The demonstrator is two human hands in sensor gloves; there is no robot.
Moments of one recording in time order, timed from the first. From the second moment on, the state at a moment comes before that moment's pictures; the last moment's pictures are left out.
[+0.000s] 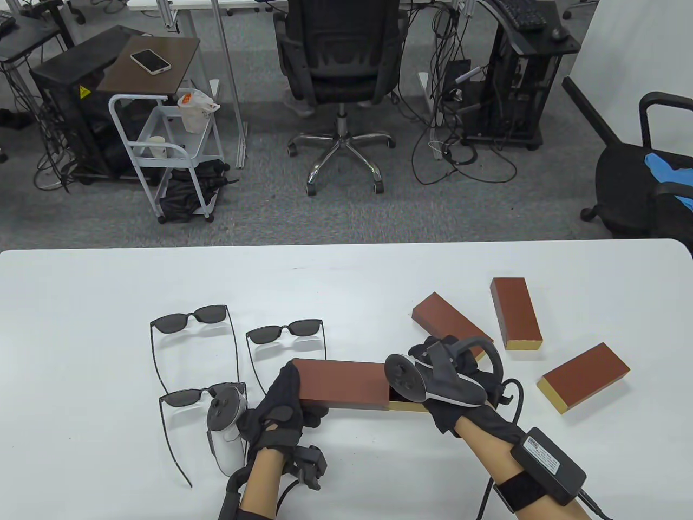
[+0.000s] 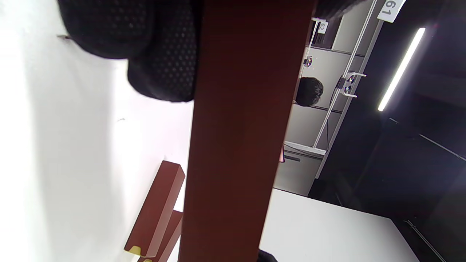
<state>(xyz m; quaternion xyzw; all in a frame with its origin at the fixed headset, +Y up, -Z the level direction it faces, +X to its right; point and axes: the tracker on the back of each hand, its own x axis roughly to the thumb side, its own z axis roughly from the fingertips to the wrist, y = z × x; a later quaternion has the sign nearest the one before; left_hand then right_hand) -0.168 -0.766 -0.304 -0.12 0.05 0.76 0.64 0.094 -0.607 -0.323 -0.21 0.08 -0.97 0.07</state>
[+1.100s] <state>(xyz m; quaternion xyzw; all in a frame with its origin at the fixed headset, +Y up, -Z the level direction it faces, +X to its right) -0.169 -0.773 -0.304 -0.12 0.05 0.76 0.63 0.211 -0.724 -0.340 0.10 0.01 -0.79 -0.60</state>
